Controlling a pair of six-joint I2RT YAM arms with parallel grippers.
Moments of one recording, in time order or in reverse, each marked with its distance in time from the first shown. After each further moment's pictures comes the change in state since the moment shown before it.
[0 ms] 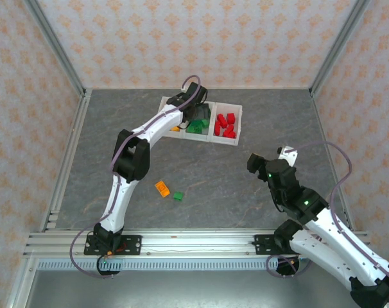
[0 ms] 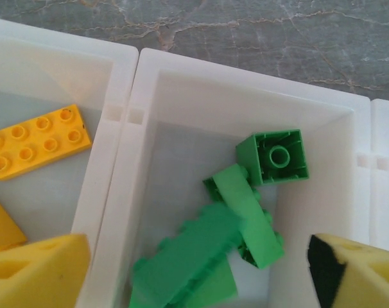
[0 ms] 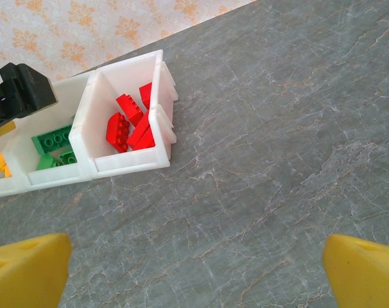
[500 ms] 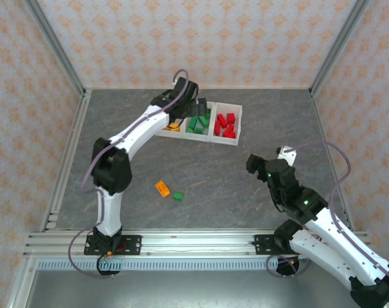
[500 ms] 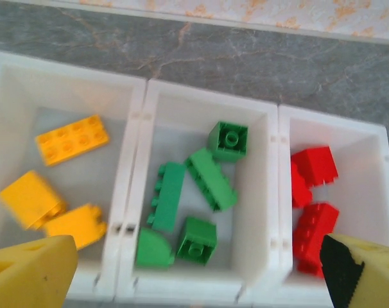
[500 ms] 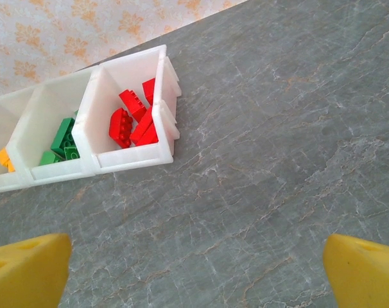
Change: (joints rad) left arm -0.008 -0.346 -0.272 0.034 0.037 0.023; right arm 0.000 0.010 0.000 0.000 -0.024 0.000
